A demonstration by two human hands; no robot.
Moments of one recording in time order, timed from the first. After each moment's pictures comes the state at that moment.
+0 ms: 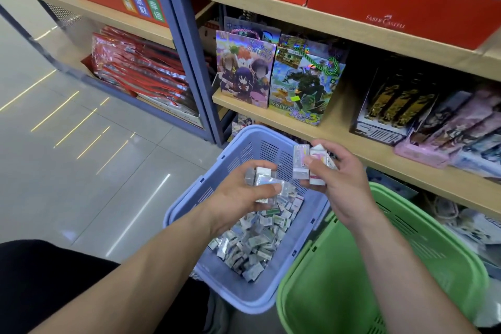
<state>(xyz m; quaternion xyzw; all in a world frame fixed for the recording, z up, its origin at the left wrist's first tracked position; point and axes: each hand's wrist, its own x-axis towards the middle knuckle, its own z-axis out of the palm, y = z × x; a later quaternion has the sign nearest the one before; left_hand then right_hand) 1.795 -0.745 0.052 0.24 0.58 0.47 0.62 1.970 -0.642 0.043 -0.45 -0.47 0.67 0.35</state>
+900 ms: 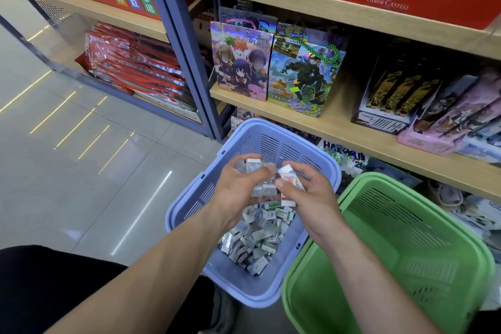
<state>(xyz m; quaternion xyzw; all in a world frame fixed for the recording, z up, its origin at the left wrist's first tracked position) 1.801 -0.737 0.033 0.13 0.61 0.54 0.56 1.948 -0.689 0.007 -0.46 -0.45 0.70 0.30</state>
